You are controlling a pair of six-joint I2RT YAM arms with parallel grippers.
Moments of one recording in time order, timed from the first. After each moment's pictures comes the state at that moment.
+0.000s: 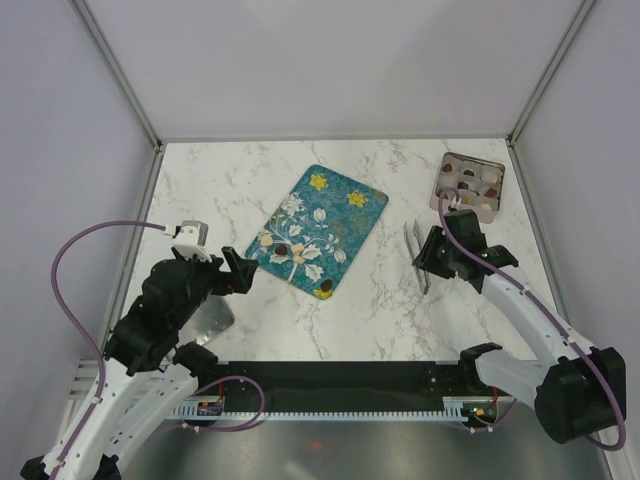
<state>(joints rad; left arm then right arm) -0.51 0.43 0.73 -0.62 -0.14 -0.38 0.24 1.08 0.79 -0.59 -0.04 0.62</state>
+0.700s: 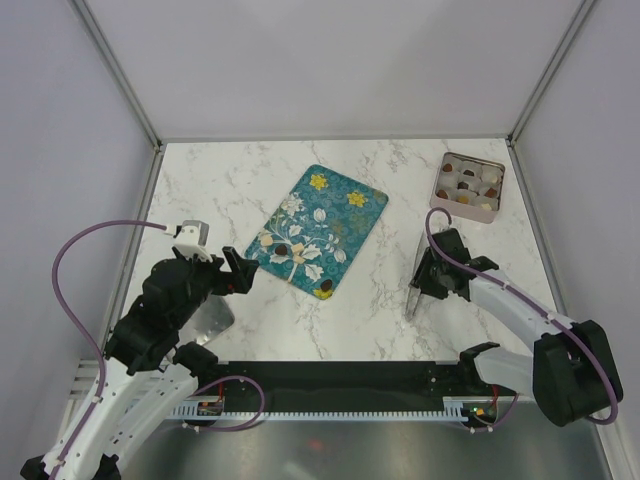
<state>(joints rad) -0.51 0.44 0.73 -0.62 -0.13 -0.38 0.33 1.15 0.59 -0.49 0.05 0.77</state>
